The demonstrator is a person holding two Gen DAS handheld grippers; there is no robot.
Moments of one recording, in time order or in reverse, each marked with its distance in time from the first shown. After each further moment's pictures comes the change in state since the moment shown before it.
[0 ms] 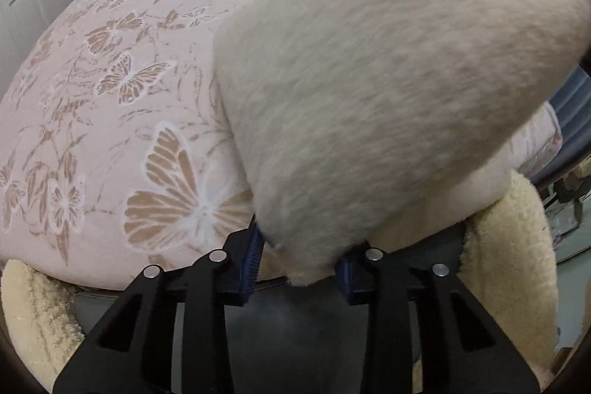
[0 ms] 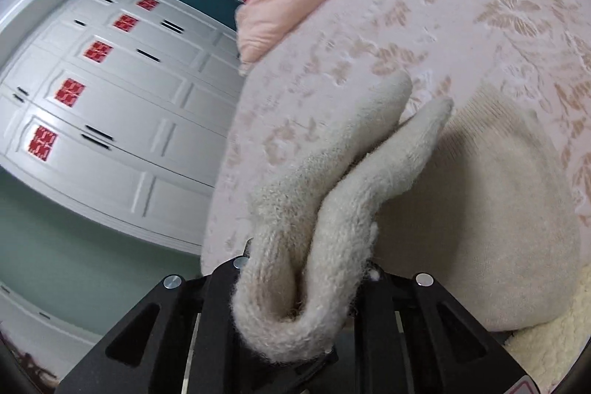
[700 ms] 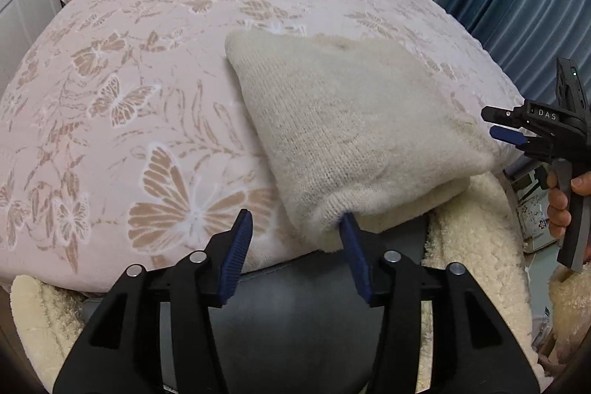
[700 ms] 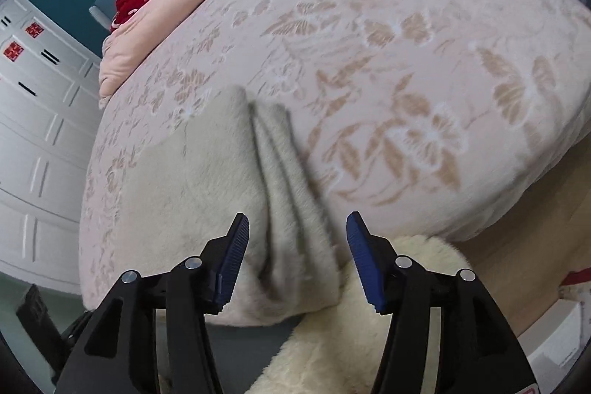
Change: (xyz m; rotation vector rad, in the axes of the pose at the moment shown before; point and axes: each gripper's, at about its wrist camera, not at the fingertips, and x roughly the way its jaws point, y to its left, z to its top) left arm -0.039 -0.011 0.009 0.072 -0.030 -0.050; right arm -0.081 -0.125 -0.026 0.109 -0.100 -0.582
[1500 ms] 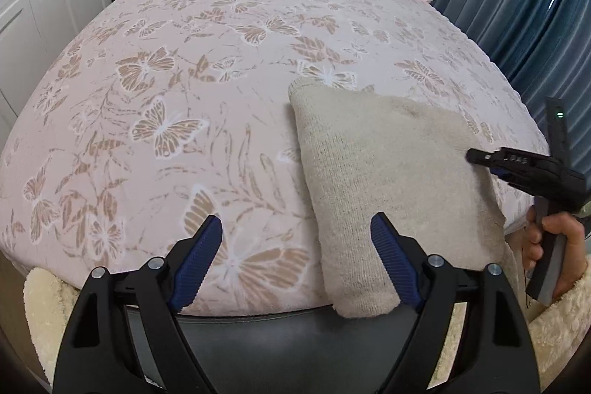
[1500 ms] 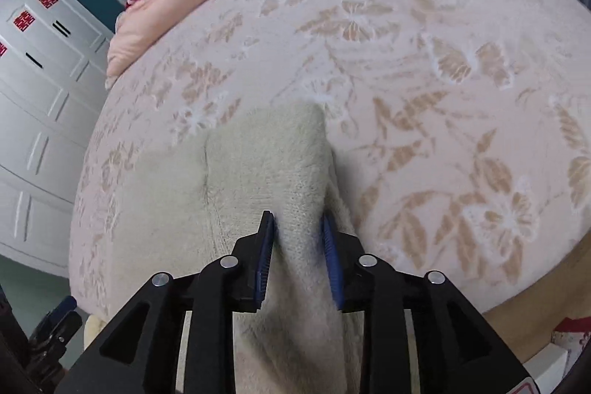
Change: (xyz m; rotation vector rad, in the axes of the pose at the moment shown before) left arm -0.009 0.022 0.038 -0.162 -0.069 0.128; right arm 0.059 0.038 0.045 -0.103 -0.005 0.035
